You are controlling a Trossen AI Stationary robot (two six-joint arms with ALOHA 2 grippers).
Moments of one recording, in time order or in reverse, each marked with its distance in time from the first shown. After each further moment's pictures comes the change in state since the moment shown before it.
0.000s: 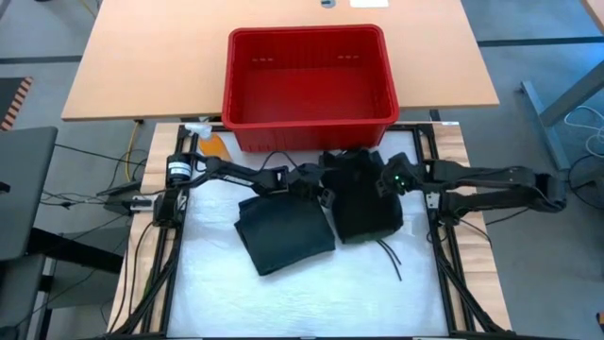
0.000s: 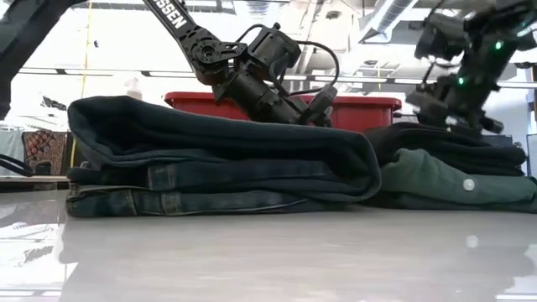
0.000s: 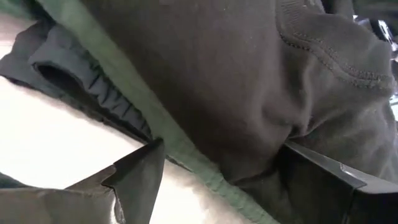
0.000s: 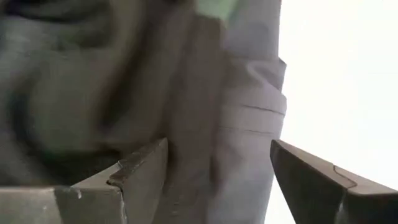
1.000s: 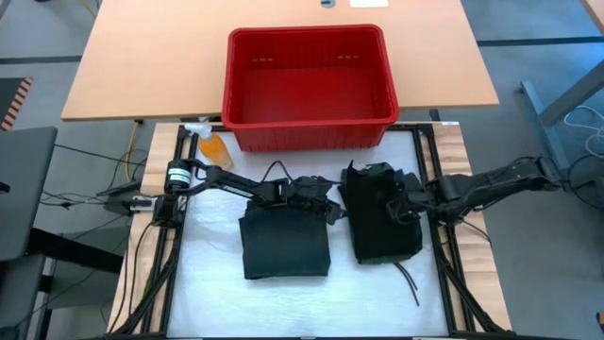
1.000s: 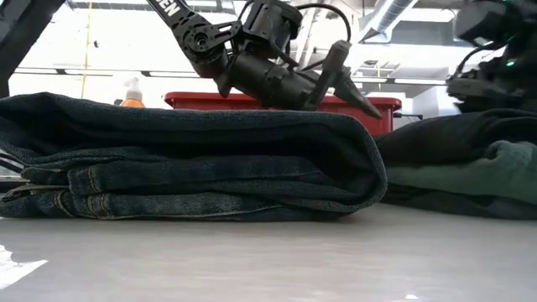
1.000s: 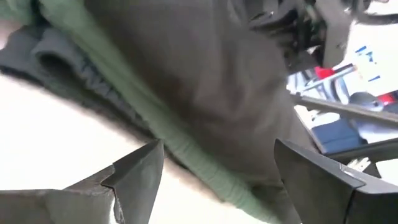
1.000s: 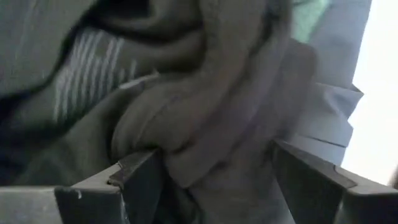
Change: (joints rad) left arm -0.112 0.000 -0.001 0.218 0.106 -0.049; right arm 0.428 -0.060 -0.017 -0.288 0.037 0.436
